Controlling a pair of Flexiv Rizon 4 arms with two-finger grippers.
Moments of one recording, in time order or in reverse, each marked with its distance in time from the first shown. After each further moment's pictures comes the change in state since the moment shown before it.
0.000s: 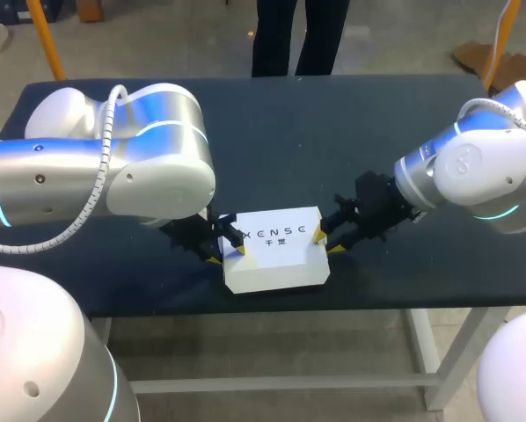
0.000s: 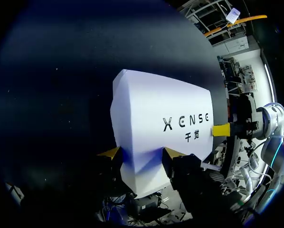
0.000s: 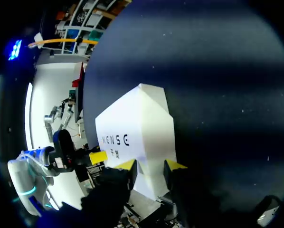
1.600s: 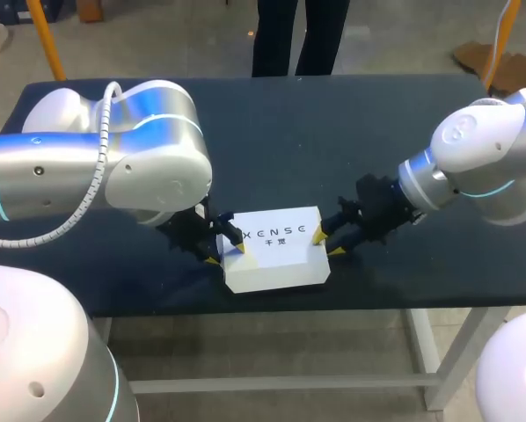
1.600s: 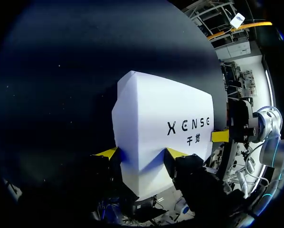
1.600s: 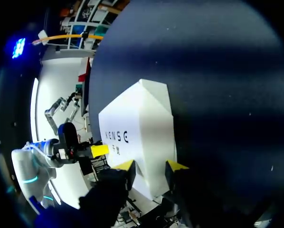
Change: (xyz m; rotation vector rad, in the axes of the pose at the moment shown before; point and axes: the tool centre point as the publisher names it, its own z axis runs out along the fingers) left arm -0.004 -0.004 0.001 -0.007 0.015 -0.047; right arm -0.002 0.000 0.002 0.045 0.063 -0.038
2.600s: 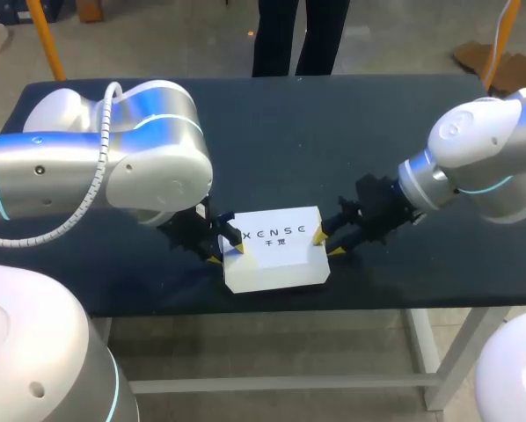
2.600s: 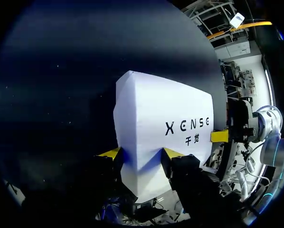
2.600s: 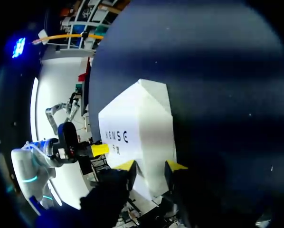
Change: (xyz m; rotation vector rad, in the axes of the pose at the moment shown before) left arm 0.001 0.000 0.001 -0.001 0.000 0.002; right arm 0.000 0.000 0.000 0.001 -0.001 -0.004
